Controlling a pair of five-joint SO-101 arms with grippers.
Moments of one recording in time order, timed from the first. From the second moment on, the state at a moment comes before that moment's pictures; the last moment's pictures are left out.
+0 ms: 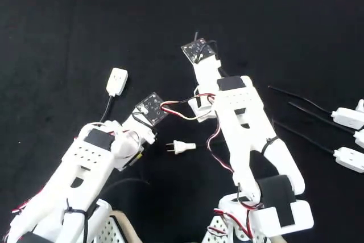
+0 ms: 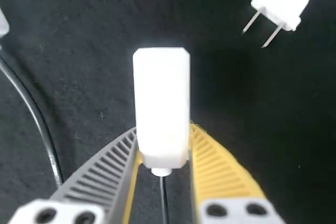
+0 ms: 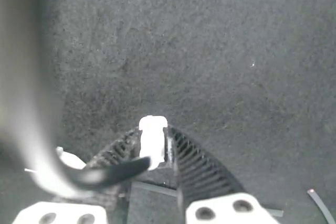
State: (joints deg) left arm 15.8 -40.7 64.9 54.8 -27.6; right arm -12.1 -8.7 33.5 58.9 15.2
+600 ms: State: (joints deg) left arm 6.0 -41.5 64.2 50.2 -30.7; right arm -12.1 -8.7 33.5 58.9 15.2
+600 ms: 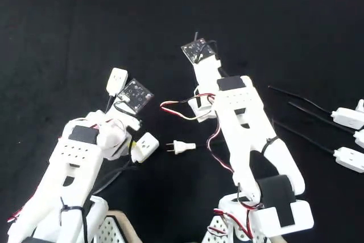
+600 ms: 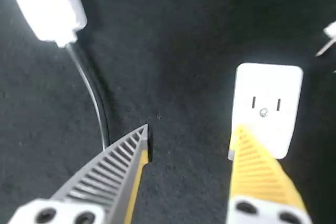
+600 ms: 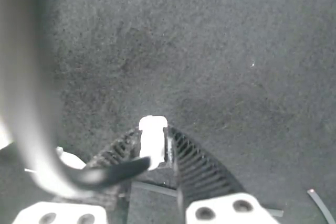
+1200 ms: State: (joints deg) left arm 19.7 -54.5 77.3 45.1 -25.2; right arm -9.1 -8.7 33.5 59.3 16.6
